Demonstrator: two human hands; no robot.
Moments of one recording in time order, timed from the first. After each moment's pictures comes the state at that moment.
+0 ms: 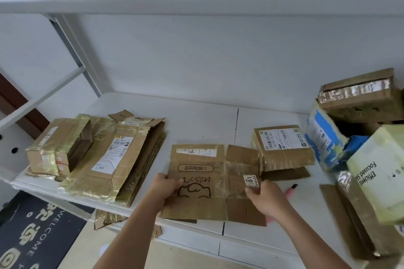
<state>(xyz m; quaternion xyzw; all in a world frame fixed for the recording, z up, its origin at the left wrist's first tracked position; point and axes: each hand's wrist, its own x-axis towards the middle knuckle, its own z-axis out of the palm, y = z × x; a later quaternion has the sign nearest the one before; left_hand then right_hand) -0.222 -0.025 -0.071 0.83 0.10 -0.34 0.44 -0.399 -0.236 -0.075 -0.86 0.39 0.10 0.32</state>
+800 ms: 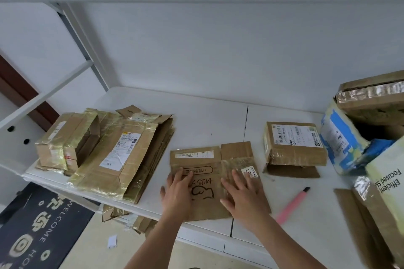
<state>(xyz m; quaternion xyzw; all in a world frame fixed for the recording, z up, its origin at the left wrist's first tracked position) -0.249 -0.030 -0.106 0.95 -0.15 -0.20 0.17 -0.361 -0.188 -0.113 -0.95 0.19 0.16 0.18</state>
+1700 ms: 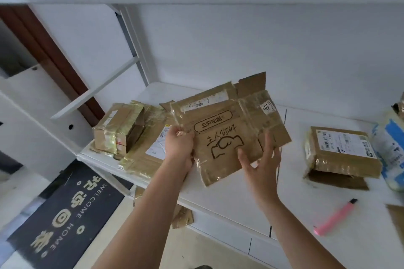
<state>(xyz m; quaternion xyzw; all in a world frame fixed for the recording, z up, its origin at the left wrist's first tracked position) -0.188 0.010 0.039 0.67 0.16 -0.14 0.71 -0.302 -0.119 -0.039 -0.74 0.28 -0.25 0.55</state>
